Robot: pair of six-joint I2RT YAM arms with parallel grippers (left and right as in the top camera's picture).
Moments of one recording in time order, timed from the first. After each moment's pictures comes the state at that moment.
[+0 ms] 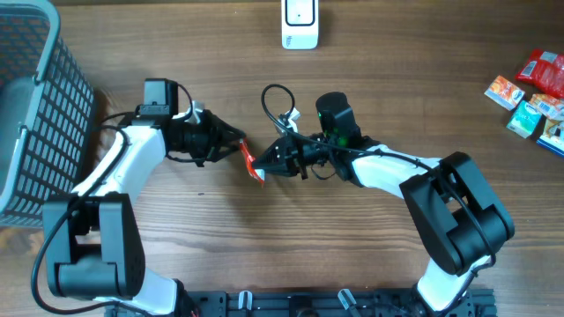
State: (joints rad) left arm -0.03 1.71 1.01 -0.56 0.79 -0.84; right arm 0.51 1.90 0.88 0.47 -1.22 1.31
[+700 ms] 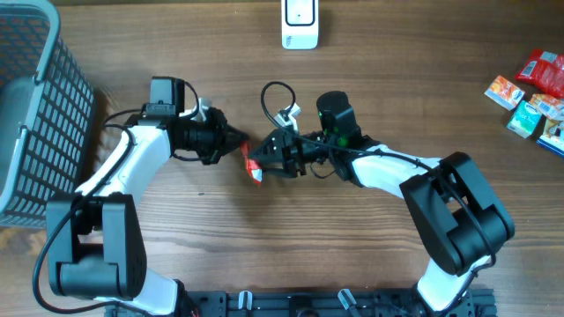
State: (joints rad) left arm -0.05 1.71 1.01 -0.53 0.79 -0.88; right arm 0.51 1.90 0.88 0.50 -1.17 1.24
